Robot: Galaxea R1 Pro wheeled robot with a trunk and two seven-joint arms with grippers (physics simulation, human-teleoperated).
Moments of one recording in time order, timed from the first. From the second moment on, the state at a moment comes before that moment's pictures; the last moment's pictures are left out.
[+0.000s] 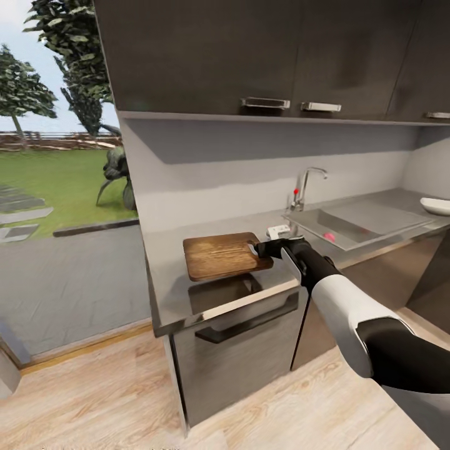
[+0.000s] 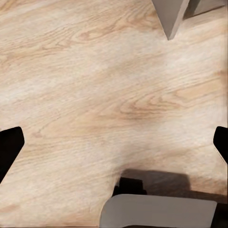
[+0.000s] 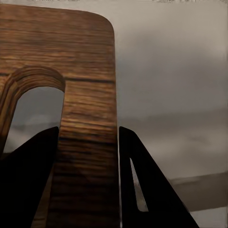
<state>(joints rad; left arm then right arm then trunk) 0.01 0.02 0.02 -0.30 0.06 -0.41 0.09 -1.23 0.06 0.17 -0.44 0.00 0.45 0.17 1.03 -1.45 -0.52</state>
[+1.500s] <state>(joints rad) 0.01 0.02 0.02 -0.30 0.06 -0.41 0.09 -1.22 0.06 0.17 -0.43 0.00 0.44 0.17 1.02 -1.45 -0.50</state>
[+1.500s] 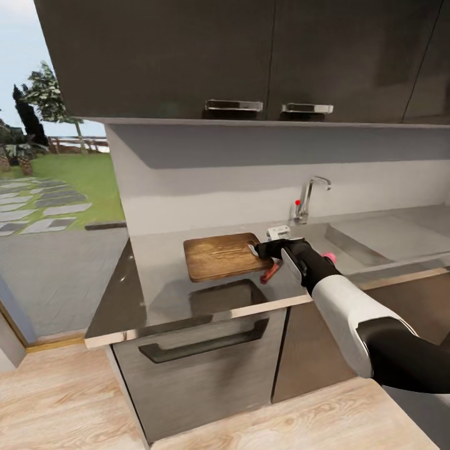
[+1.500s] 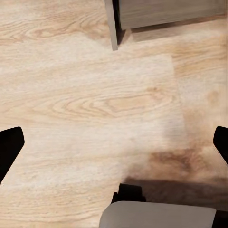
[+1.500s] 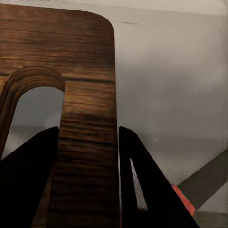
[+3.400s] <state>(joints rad) 0.01 0.02 0.02 -0.30 0.05 -0.41 0.09 -1.23 0.07 0.17 -0.33 0.00 0.39 0.09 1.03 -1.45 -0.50</state>
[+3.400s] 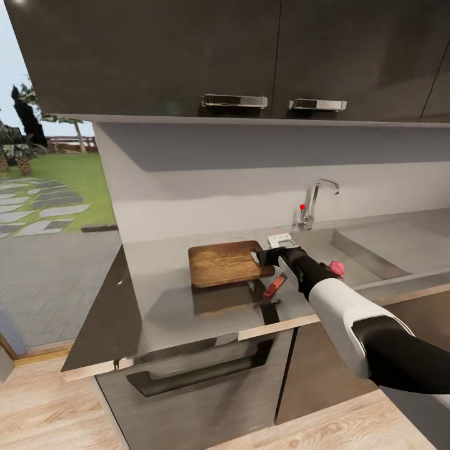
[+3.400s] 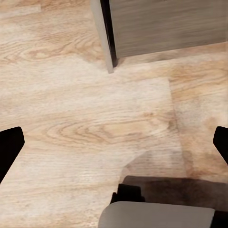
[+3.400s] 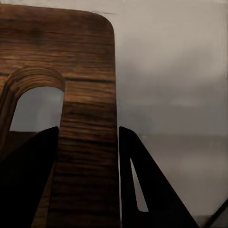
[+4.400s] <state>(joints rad) 0.01 0.02 0.02 -0.30 0.05 -0.41 0.09 -1.23 0.08 0.17 -0.32 0.00 0.35 0.10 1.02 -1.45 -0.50</state>
